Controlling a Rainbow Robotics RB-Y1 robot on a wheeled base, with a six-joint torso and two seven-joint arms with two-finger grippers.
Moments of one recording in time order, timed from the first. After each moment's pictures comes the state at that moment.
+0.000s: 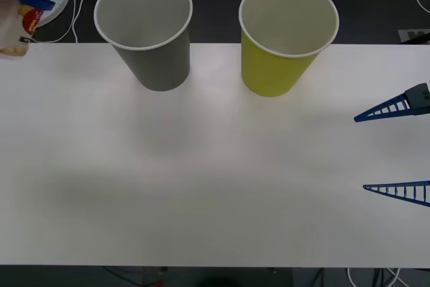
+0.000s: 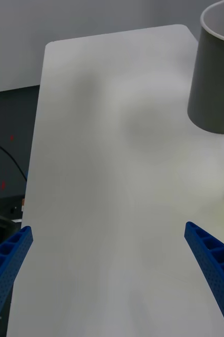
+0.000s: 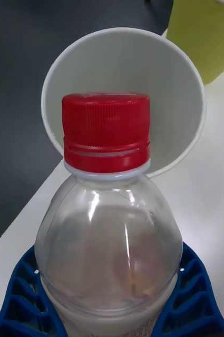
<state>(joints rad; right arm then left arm) 0.09 -1.02 -0.36 -2.00 1.17 -1.43 -0.25 -1.00 1.24 -0.28 -1.42 -1.57 -1.42 0.92</state>
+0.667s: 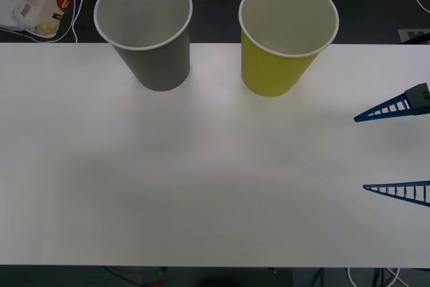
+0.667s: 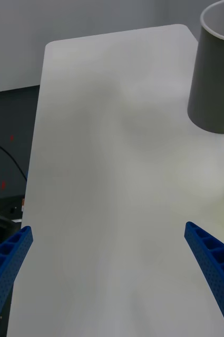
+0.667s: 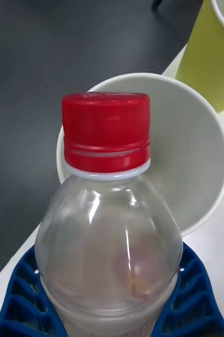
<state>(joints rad) 0.09 -1.02 -0.36 -2.00 1.17 -1.43 -0.25 -1.25 1.07 -0.43 -1.17 -1.66 -1.42 0.92</state>
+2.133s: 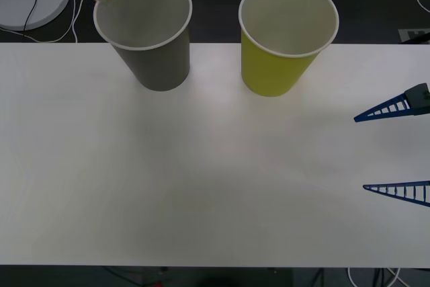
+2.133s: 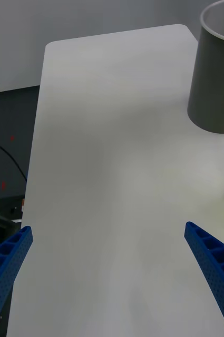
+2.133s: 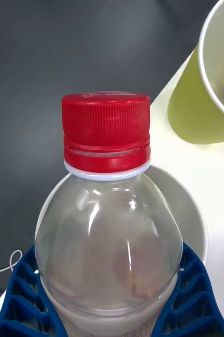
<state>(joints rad) 0.09 -1.02 -0.36 -2.00 1.17 -1.43 -0.25 -1.74 0.70 -0.75 -0.61 -1.74 -1.43 0.93</state>
